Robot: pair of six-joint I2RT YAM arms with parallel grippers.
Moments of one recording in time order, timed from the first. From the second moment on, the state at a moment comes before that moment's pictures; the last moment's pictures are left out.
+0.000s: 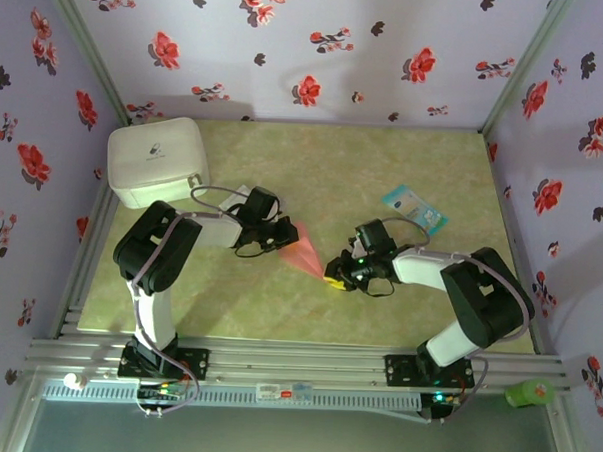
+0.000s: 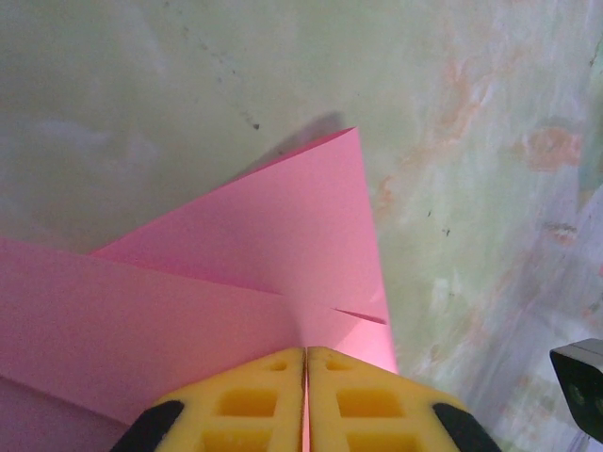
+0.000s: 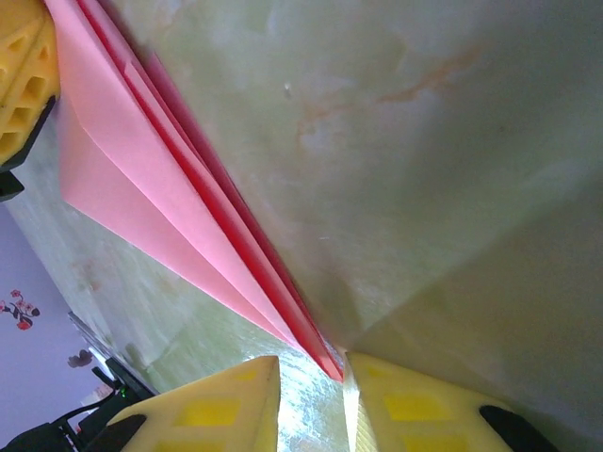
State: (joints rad) left arm -0.60 1.90 0.95 0.06 0.40 -0.86; right arm 0.54 1.55 0.59 -0.10 -0.61 0.97
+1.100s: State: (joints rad) left arm -0.60 1.90 0.95 0.05 0.40 -0.86; right arm 0.54 1.55 0.59 -0.09 -0.61 0.98
